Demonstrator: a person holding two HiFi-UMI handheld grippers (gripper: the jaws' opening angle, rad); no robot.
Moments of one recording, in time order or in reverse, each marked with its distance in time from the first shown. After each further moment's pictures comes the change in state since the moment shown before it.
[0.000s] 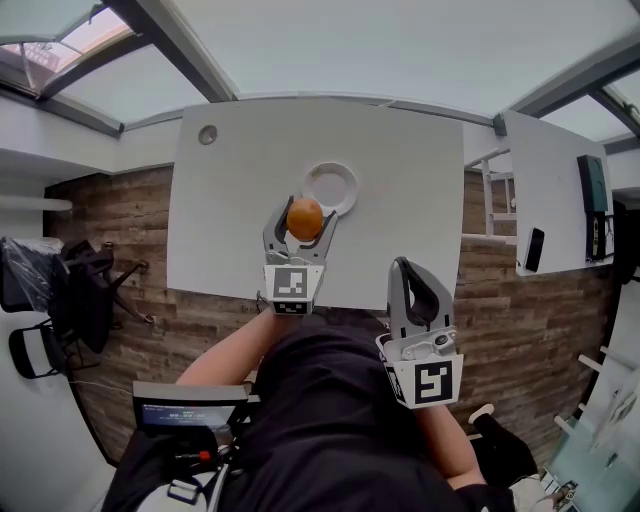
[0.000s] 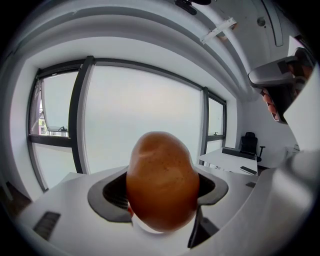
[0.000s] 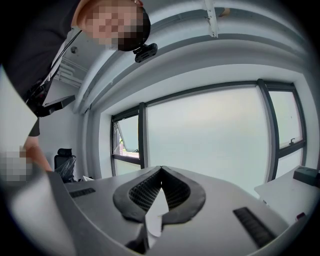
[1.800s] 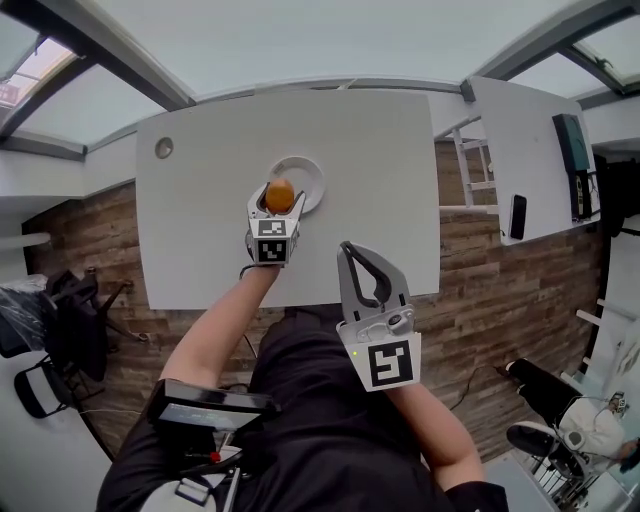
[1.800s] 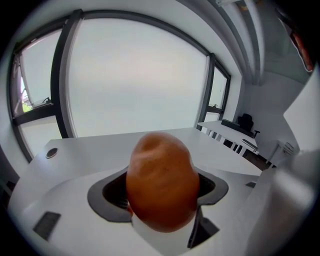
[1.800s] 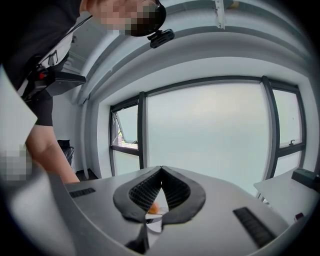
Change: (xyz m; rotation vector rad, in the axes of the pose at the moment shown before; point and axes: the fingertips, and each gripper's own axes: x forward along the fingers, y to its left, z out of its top) left arm 0.103 0.017 -0.140 0.000 0.348 -0.082; right arm 0.035 0.008 -0.031 -0.051 0.046 -0.019
